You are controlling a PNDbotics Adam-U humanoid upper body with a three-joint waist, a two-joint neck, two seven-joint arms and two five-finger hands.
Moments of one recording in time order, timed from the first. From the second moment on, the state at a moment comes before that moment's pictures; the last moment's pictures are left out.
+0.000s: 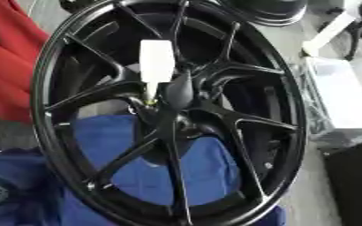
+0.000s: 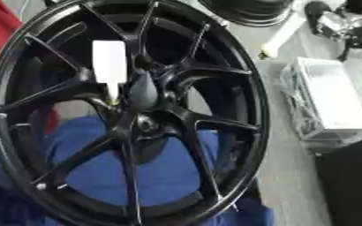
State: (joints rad) left arm -0.25 0.39 0.11 -1.98 0.06 -0.01 0.32; right arm -0.06 -1.00 -0.20 -1.99 -0.23 0.08 0.09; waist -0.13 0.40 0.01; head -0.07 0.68
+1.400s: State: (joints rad) left arm -0.26 0.36 0.11 -1.98 0.05 -0.02 0.32; right arm 0.19 -0.44 -0.23 -1.99 0.25 0.01 -0.27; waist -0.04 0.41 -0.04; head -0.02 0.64
